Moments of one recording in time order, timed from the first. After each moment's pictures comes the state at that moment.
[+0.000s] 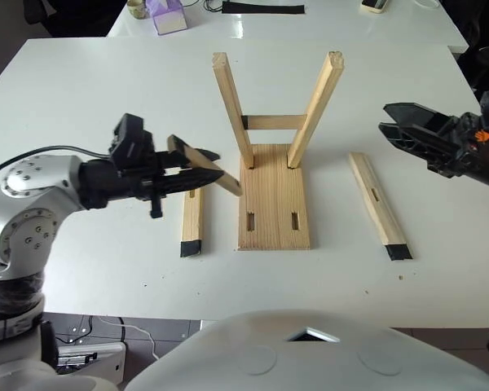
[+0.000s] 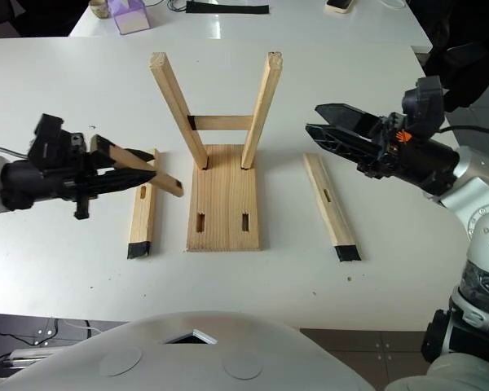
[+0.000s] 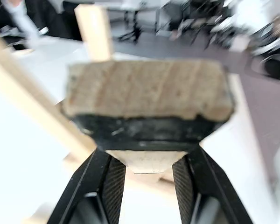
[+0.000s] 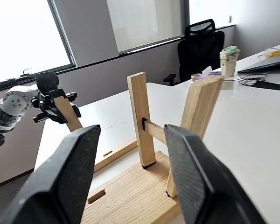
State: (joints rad) left arm -0.02 0.94 0.25 -0.40 -0.78 0.56 -1.13; right arm -0.04 -0.75 -0.48 -0.44 1.08 0.85 0.88
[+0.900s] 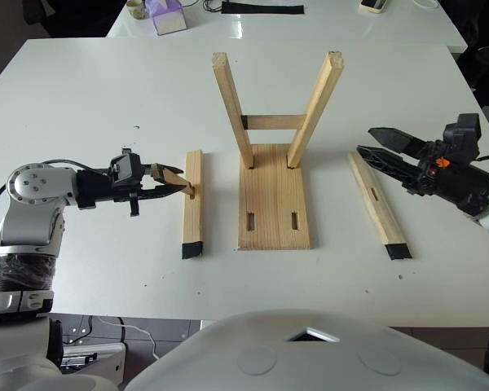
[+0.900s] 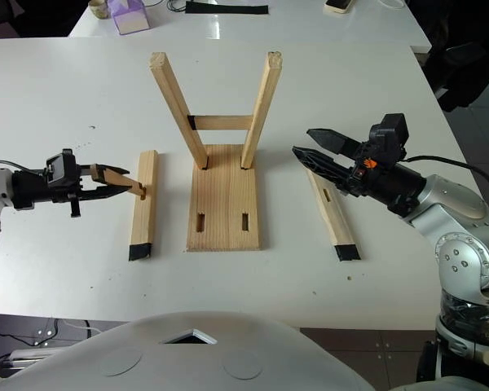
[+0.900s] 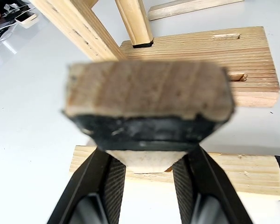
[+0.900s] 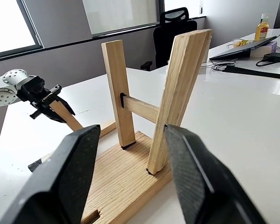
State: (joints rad) left arm -0.09 0.86 0.07 0.13 -0.36 -0.10 -1.36; right arm 0.06 -0.70 -0.32 -0.50 0.89 0.68 0.80
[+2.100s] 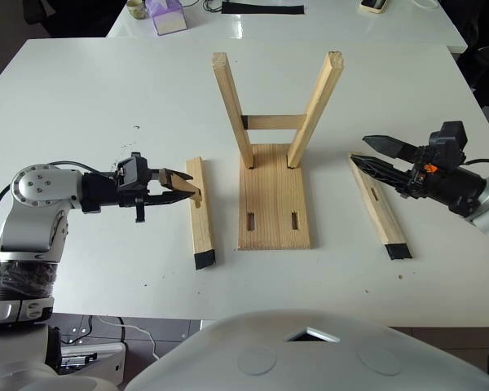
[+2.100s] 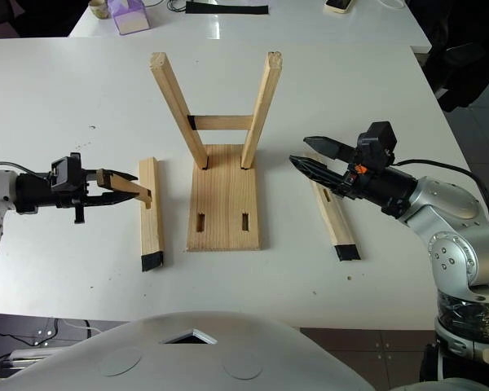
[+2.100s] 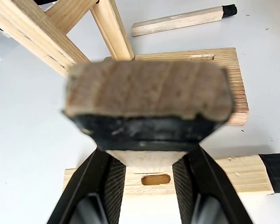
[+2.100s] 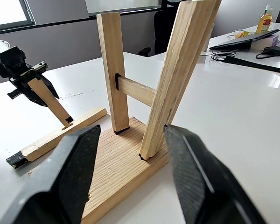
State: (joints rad) left arm -0.06 0.86 0.08 -0.01 -0.39 0.00 -1.37; right arm 0.07 -0.71 -0.28 -0.47 0.78 0.63 0.84
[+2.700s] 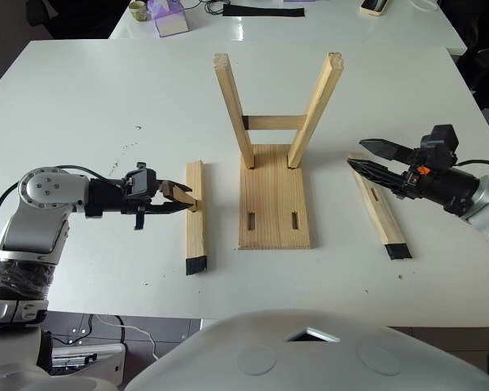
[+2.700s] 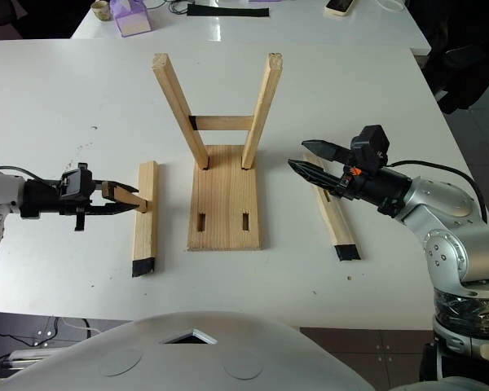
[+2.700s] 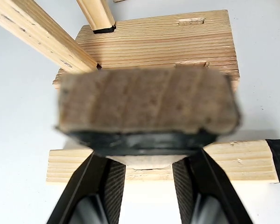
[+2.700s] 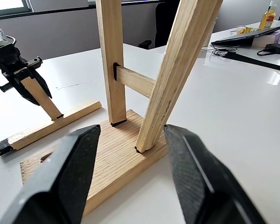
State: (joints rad) left arm -0.07 0.91 -0.03 0.02 -0.32 0.01 -1.37; right arm 0.05 -0.72 -0.23 -0.43 0.70 0.59 0.87
